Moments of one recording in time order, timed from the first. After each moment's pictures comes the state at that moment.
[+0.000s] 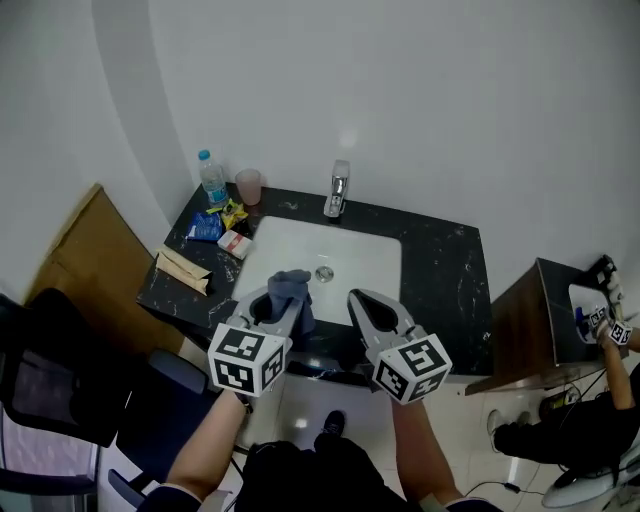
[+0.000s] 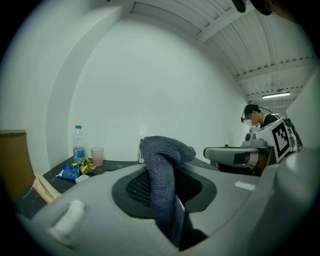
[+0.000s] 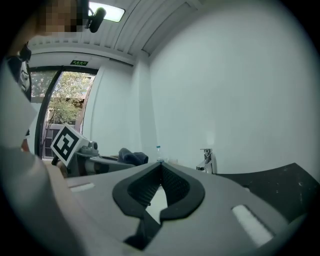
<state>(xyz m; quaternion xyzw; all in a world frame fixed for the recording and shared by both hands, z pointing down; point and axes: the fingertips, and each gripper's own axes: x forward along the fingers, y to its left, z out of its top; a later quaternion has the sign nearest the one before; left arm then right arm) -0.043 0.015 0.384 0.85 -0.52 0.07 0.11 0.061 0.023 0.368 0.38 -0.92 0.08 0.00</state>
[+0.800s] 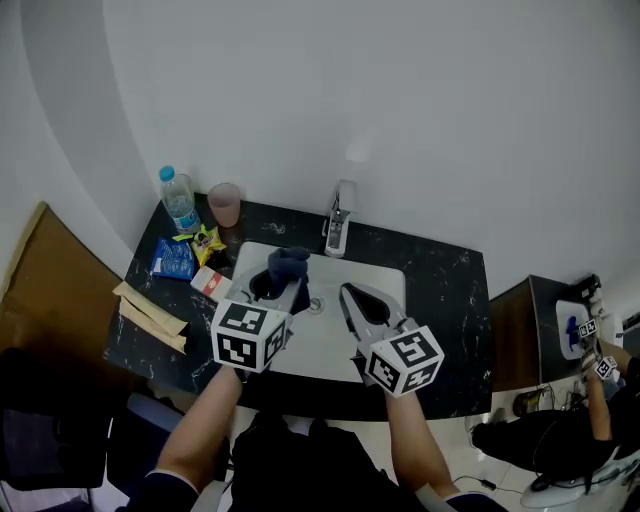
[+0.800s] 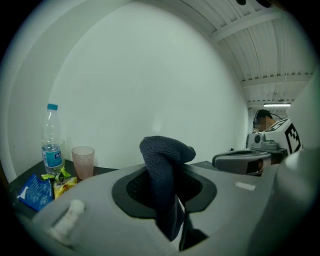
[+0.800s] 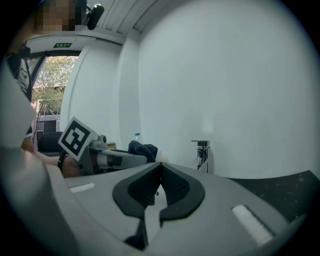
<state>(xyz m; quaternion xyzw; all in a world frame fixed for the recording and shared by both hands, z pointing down) -0.077 -0.178 0.424 0.86 -0.49 0.06 0.15 0.015 -0.140 0.411 0.41 -0.90 0.10 0.08</state>
